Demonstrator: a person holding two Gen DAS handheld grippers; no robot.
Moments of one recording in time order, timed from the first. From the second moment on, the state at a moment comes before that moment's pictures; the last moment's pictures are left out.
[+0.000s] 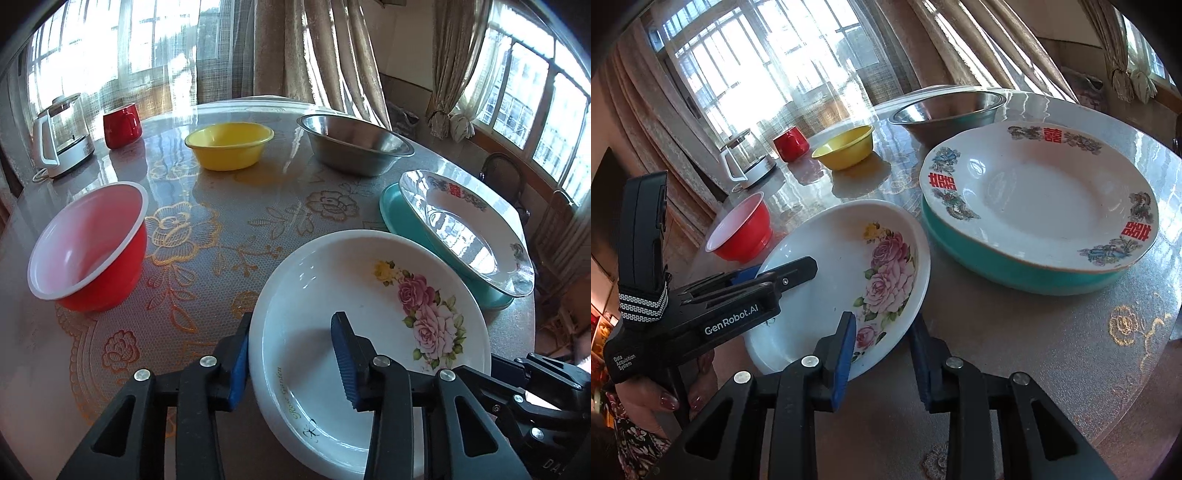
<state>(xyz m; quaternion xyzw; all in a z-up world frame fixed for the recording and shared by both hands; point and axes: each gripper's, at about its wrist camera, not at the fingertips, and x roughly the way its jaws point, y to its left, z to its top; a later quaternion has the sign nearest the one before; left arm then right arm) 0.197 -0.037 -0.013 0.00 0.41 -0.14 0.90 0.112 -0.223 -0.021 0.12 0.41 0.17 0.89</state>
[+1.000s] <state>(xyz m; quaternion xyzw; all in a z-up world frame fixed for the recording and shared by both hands) 0.191 -0.074 0.028 -0.08 0.31 -0.18 0.93 0.090 -0.273 0.026 0.13 0.33 0.13 0.92</state>
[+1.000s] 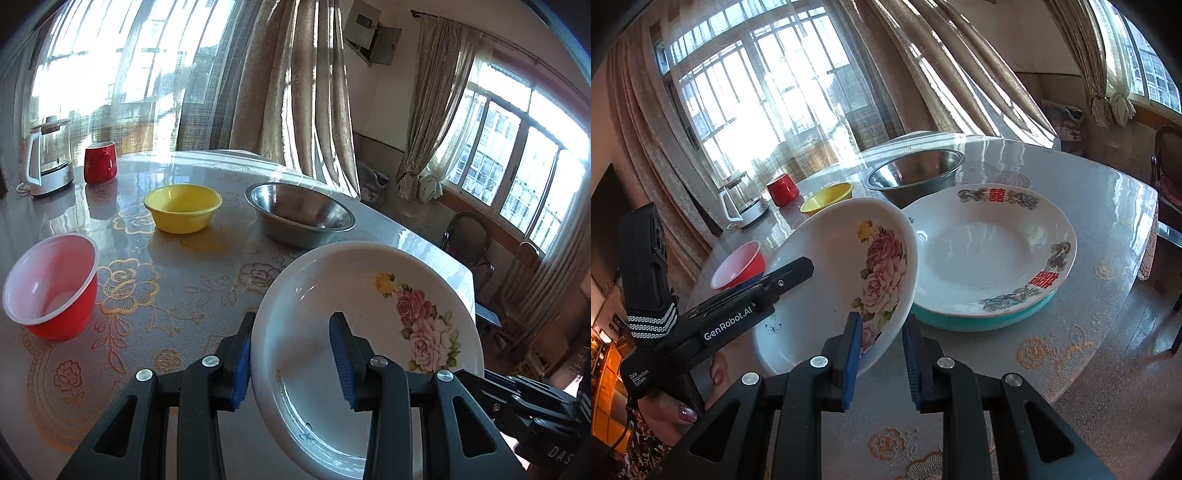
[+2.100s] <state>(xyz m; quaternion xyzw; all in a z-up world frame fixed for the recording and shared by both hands) 0.252 -0.180 0.016 -0.01 0.37 -0.17 0.91 0.147 -0.351 0.018 0.13 0.36 0.06 0.92</state>
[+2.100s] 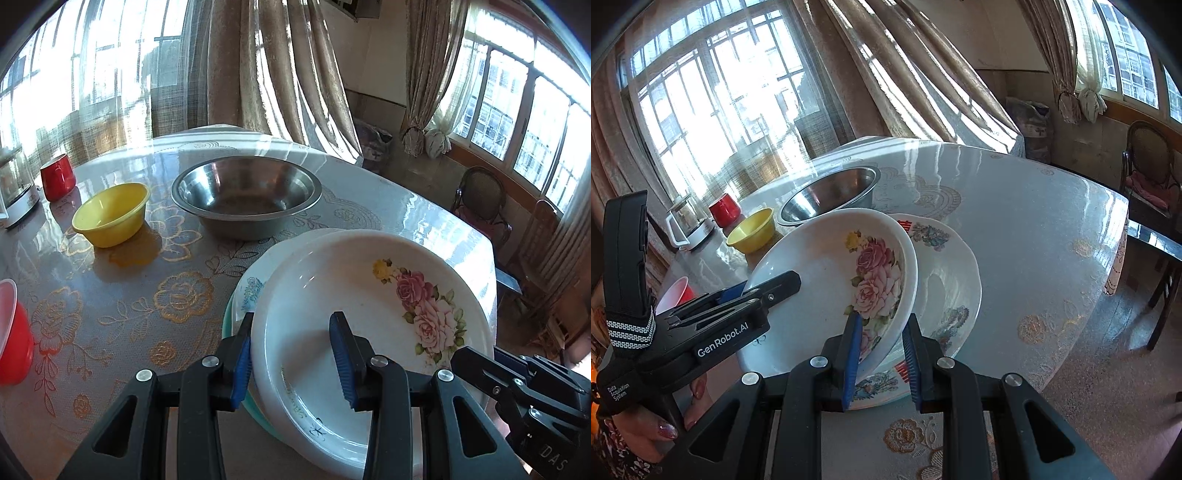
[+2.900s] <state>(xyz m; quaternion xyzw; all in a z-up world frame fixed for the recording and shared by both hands) 0.246 -0.198 0.010 0.05 0.36 -0.16 0.92 0.160 -0.356 0.013 0.11 0.40 0.04 0.91</state>
